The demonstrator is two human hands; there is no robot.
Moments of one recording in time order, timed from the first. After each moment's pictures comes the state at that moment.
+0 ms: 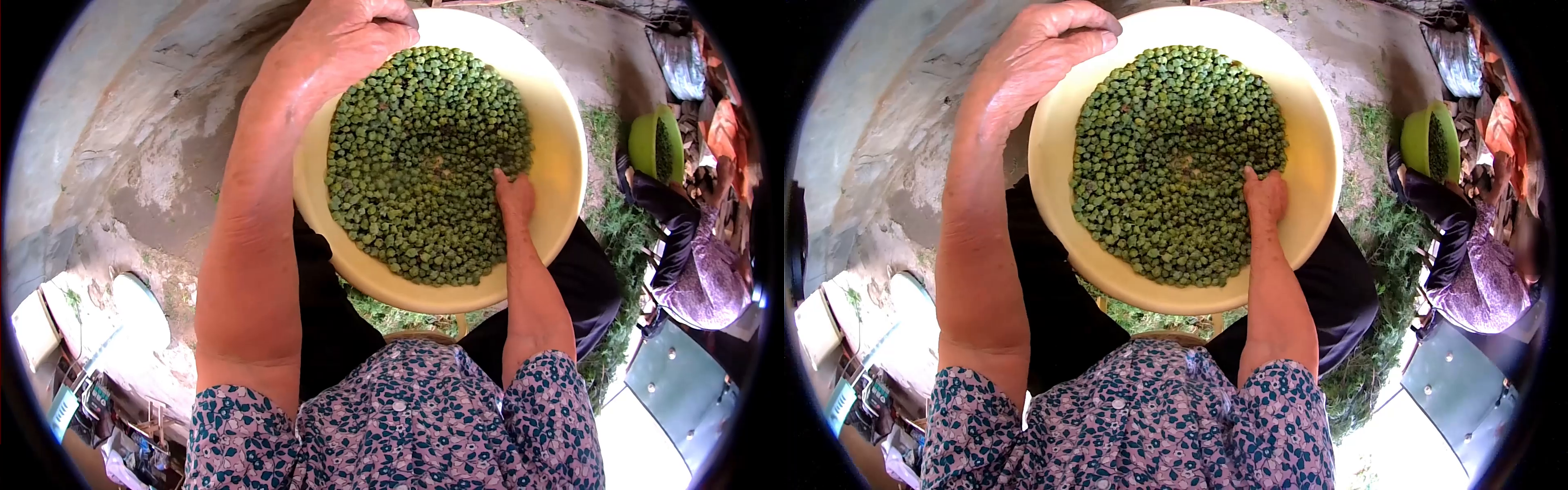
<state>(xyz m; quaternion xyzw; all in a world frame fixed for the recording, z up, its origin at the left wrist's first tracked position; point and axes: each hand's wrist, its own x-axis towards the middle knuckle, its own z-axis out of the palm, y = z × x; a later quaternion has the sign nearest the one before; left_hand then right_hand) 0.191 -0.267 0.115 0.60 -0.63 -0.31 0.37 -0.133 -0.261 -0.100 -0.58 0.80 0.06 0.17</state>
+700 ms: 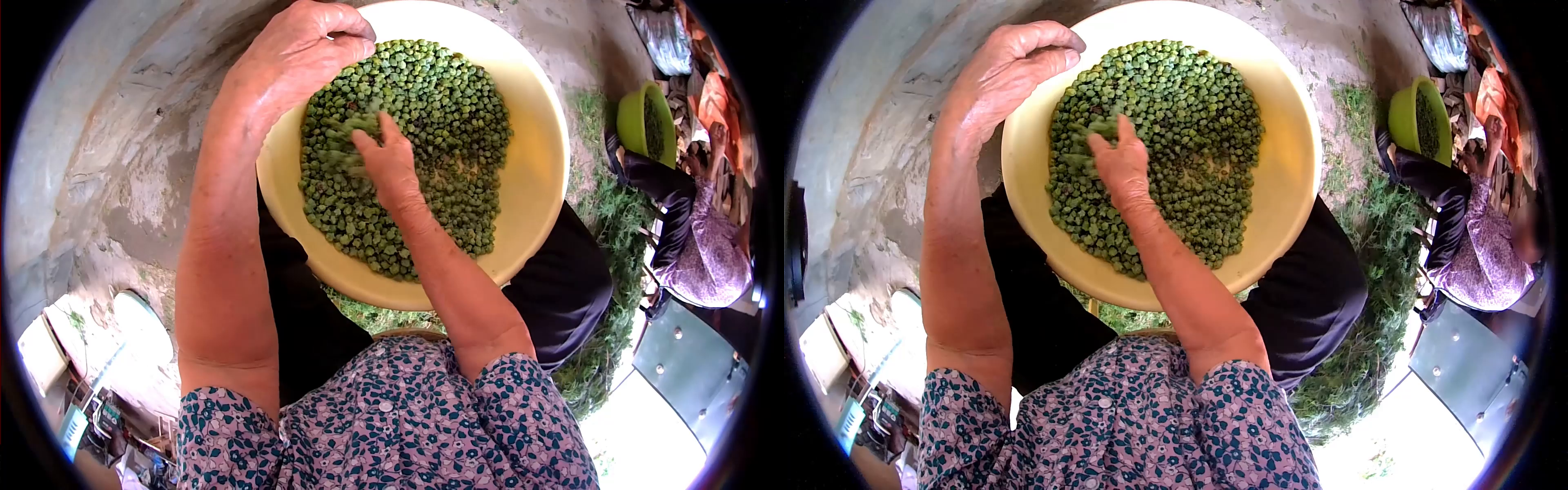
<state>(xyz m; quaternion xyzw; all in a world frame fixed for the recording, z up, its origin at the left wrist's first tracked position) 0.176 -0.267 0.104 0.64 -0.60 -0.37 0.29 0.036 -0.229 -0.043 -0.44 0.58 -0.28 0.62</state>
